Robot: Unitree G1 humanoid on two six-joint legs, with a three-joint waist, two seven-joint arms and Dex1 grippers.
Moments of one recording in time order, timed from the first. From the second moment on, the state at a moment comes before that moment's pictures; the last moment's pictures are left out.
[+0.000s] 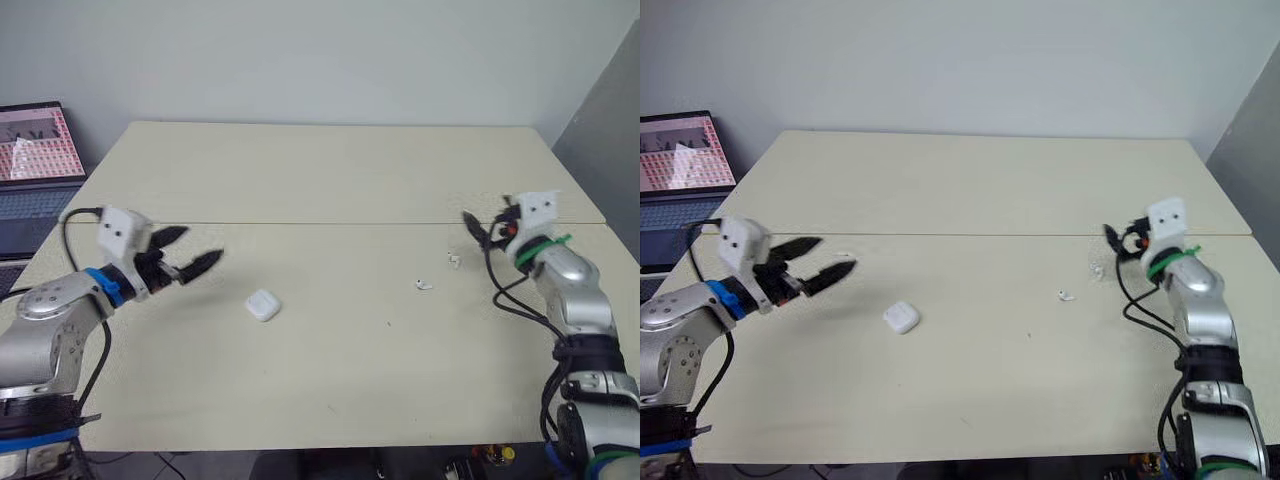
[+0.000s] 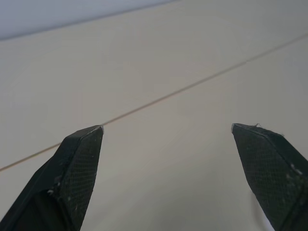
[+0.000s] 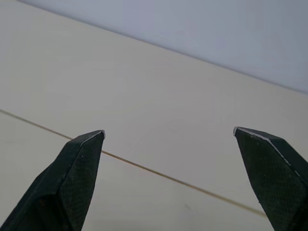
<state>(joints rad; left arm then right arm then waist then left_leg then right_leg) -0.20 0.84 0.29 -0.11 -0.56 0.54 -0.87 -0.61 -0.51 -0.12 0.40 0.17 0.12 0.60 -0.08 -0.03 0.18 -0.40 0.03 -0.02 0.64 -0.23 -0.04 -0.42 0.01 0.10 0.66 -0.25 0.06</state>
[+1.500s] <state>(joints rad) -0.41 0.64 -0.11 0.13 0.02 -0.44 -0.81 -0.66 -0.31 0.09 -0.04 0.53 0.91 0.82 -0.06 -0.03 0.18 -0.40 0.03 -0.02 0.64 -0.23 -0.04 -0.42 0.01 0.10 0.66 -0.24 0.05</state>
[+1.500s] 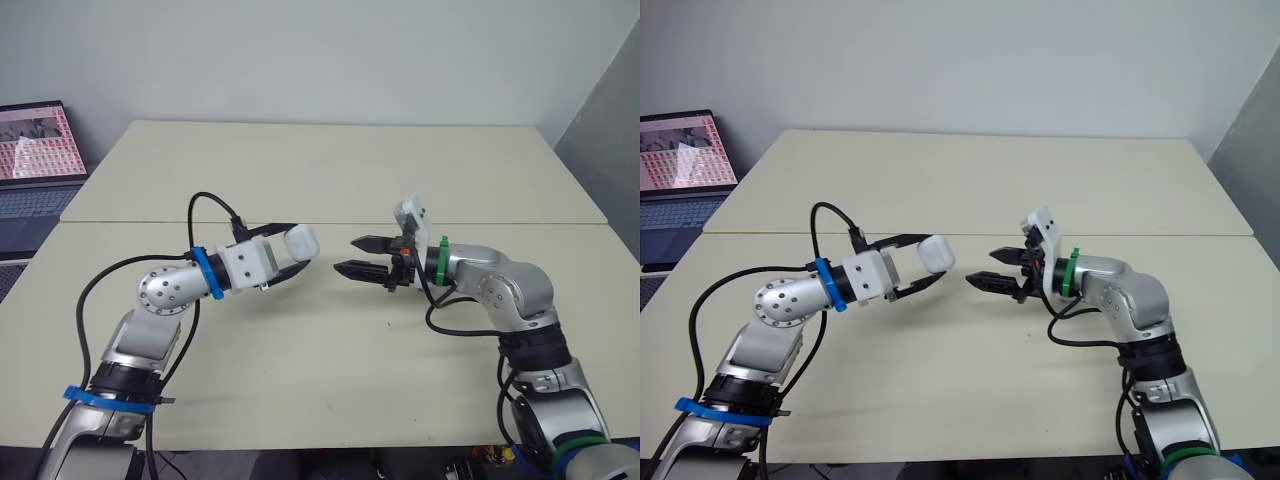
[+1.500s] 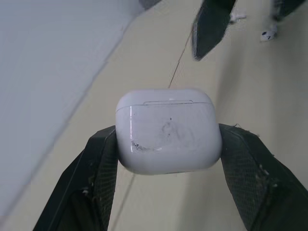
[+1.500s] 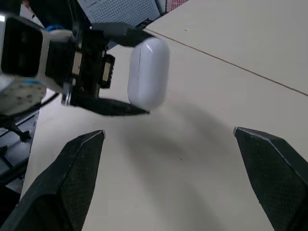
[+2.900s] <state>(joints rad) -0.46 0.69 -0.14 0.07 -0.20 -0.13 -0.94 -0.69 -0.36 0.22 0.14 0.21 0.54 0.66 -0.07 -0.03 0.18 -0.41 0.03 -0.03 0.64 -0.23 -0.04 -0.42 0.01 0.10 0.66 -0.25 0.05</state>
